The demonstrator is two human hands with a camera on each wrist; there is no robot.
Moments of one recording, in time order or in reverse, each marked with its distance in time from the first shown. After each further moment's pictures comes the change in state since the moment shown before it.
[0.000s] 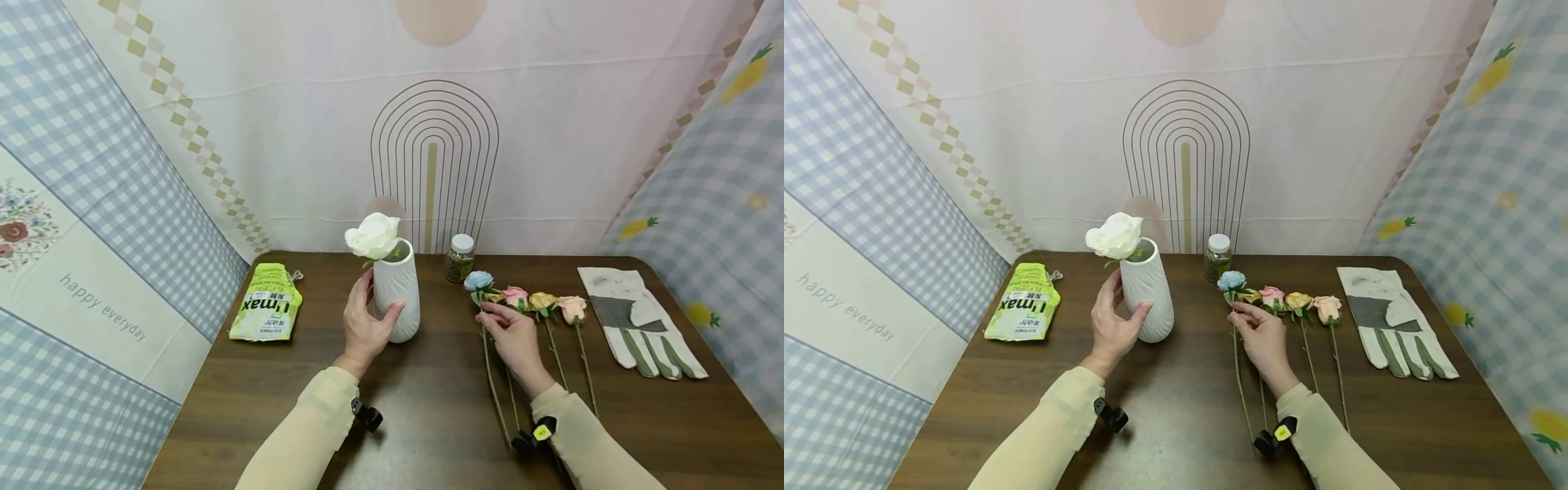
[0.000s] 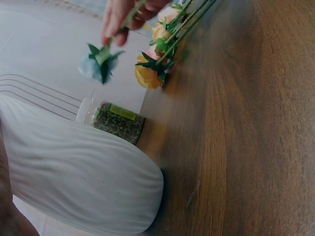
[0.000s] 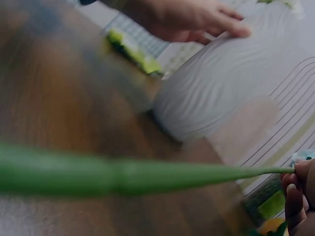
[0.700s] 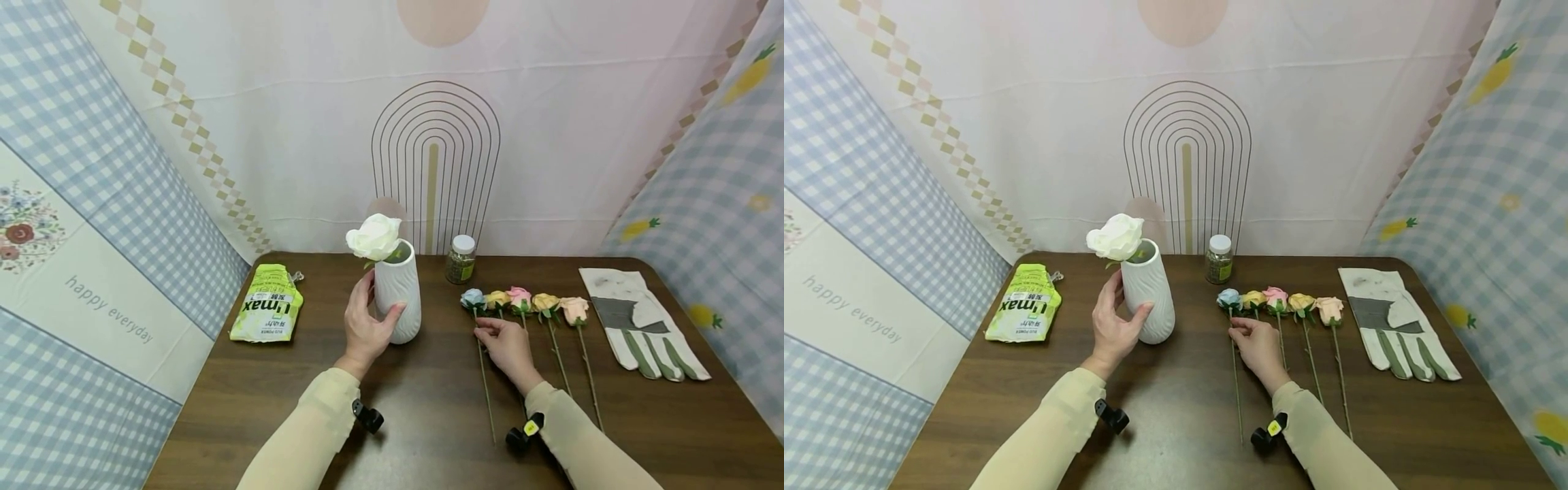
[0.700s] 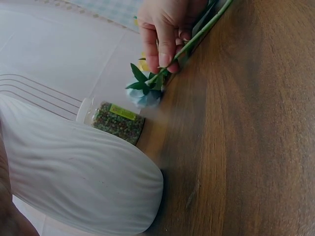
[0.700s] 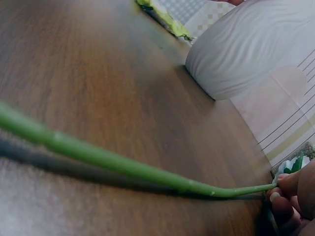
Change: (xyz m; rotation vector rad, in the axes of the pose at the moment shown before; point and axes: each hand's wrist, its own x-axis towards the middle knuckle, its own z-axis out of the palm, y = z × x) left_hand -0.001 -0.001 0.001 0.011 0.006 0.010; right_hand 0.006 0.037 0.006 -0.440 -0.084 0.041
